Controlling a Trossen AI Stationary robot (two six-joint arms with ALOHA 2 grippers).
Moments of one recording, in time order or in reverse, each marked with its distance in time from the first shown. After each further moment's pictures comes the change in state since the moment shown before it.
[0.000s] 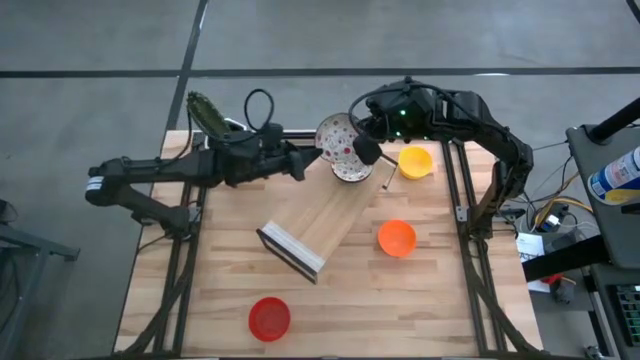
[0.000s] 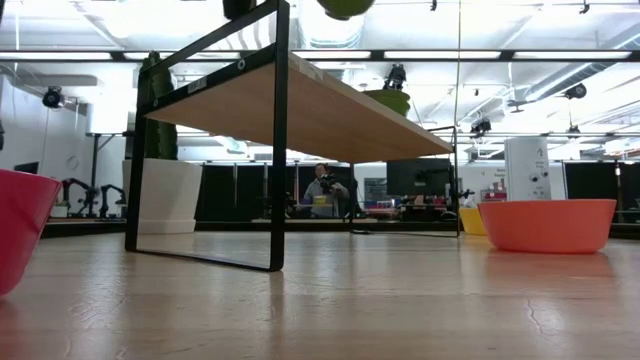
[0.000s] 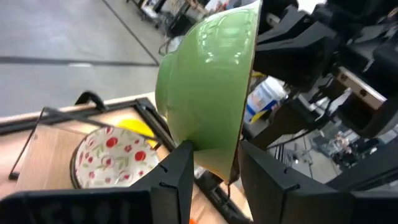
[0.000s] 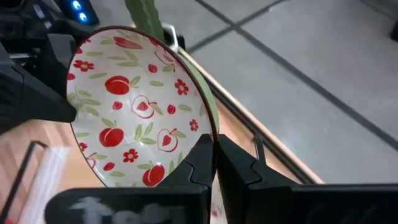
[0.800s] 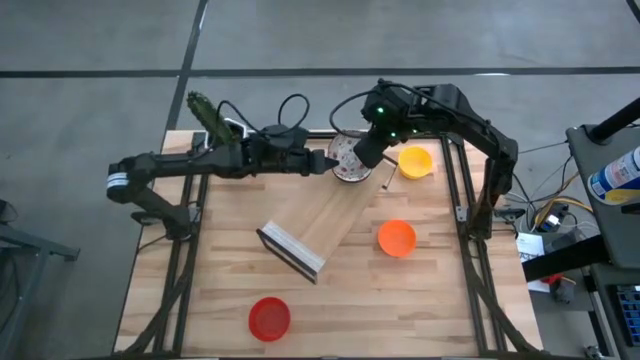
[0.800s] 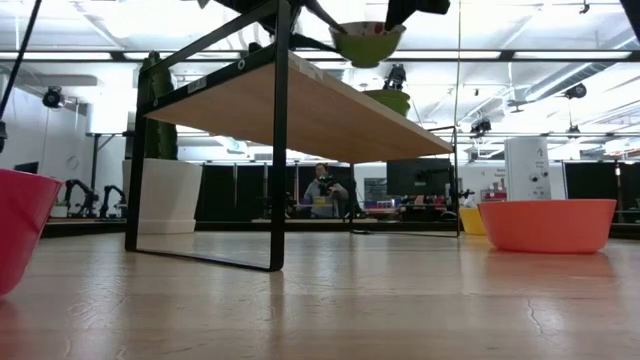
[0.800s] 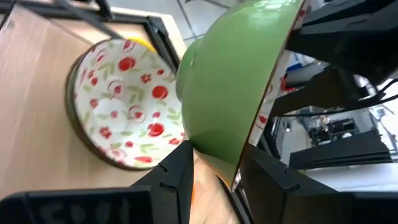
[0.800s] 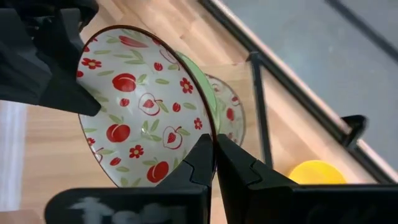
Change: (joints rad) left arm 0.142 0.166 0.000 -0.031 0.315 -0.259; right arm -0.112 0.063 -0.003 -0.242 -0.180 0.056
